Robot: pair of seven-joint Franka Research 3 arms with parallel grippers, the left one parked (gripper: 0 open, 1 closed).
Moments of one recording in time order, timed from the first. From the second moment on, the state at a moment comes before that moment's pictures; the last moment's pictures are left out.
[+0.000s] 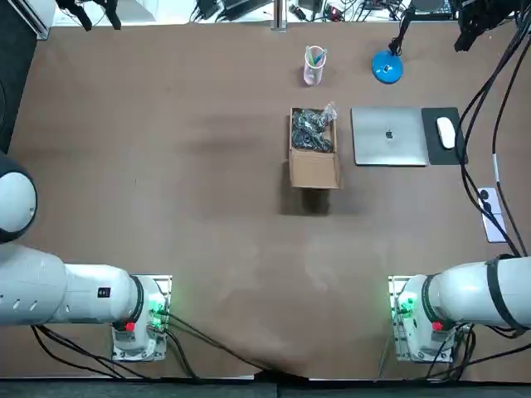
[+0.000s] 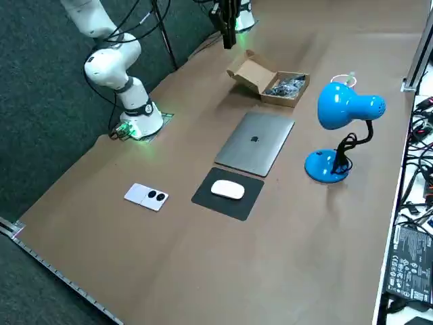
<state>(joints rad) 0.08 -0.10 -0.07 -1.74 -0.02 1.58 0.01</state>
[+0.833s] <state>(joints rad) 0.08 -0.09 -0.07 -1.72 -0.02 1.58 0.06</state>
